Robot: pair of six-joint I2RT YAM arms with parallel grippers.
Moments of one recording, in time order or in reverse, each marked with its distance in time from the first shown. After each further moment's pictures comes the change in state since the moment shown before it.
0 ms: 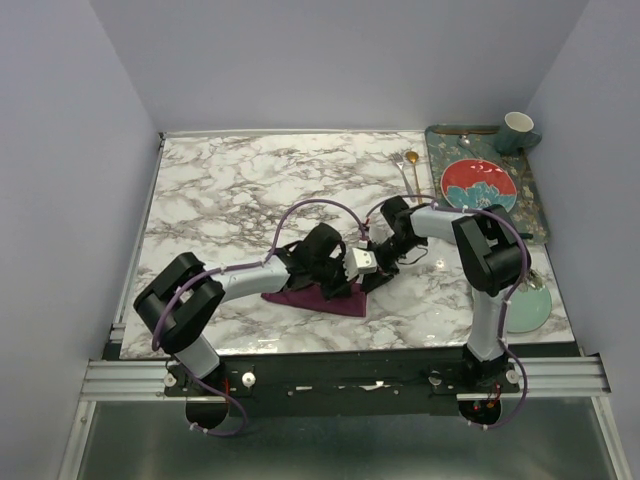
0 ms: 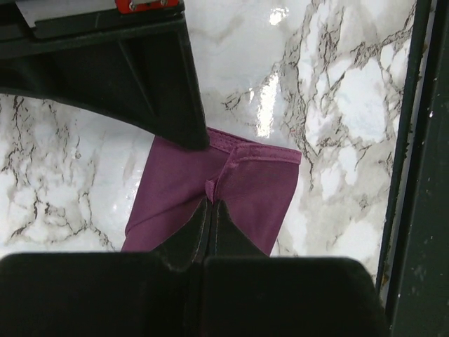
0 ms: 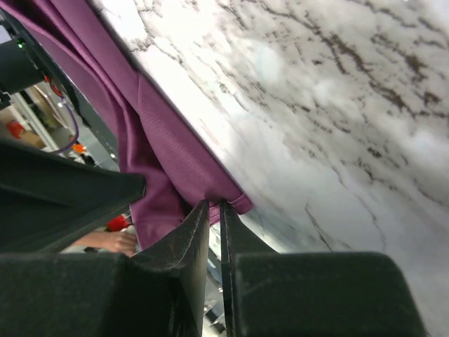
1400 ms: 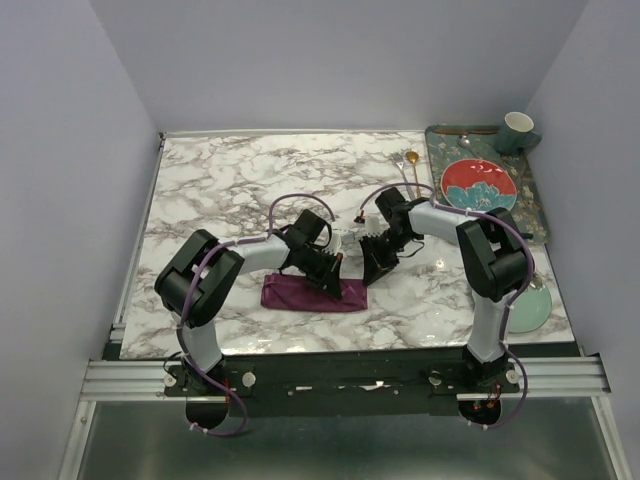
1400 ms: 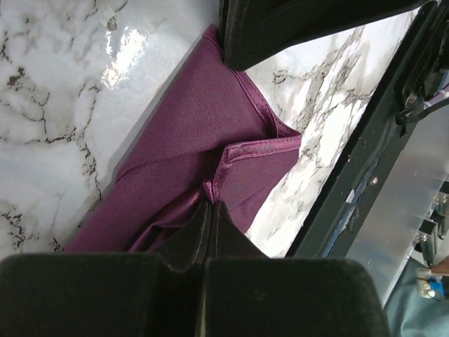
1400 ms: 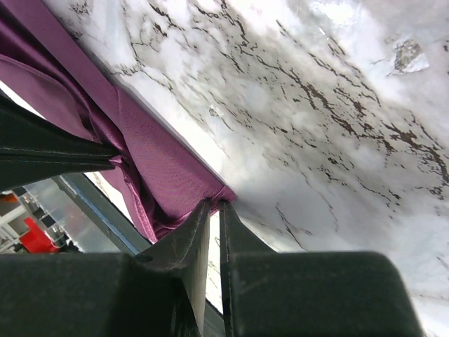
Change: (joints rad) left arm 0.183 0.175 0.101 -0.166 0.211 -0.505; right arm 0.029 -0.024 0.067 -0.021 0.171 -0.080
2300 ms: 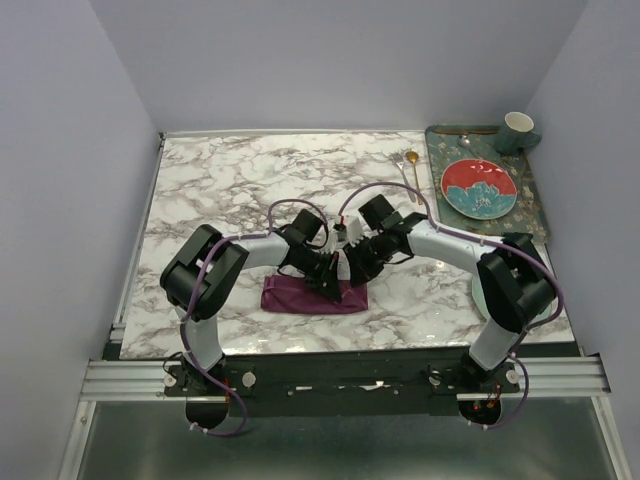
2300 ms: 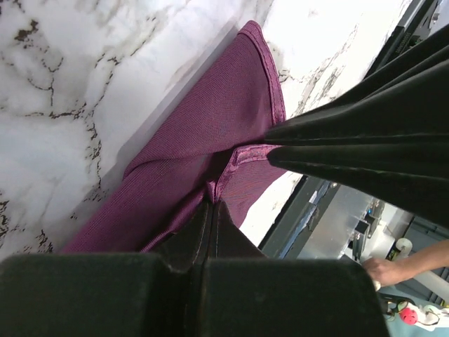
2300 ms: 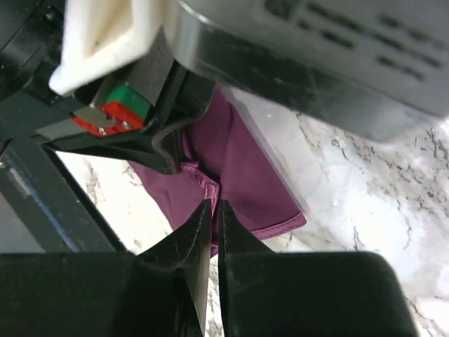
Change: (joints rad) left arm 0.033 0.051 0.008 -0.022 0.065 -0.150; right arm 0.178 -0.236 -0.123 0.182 0.116 -0.080
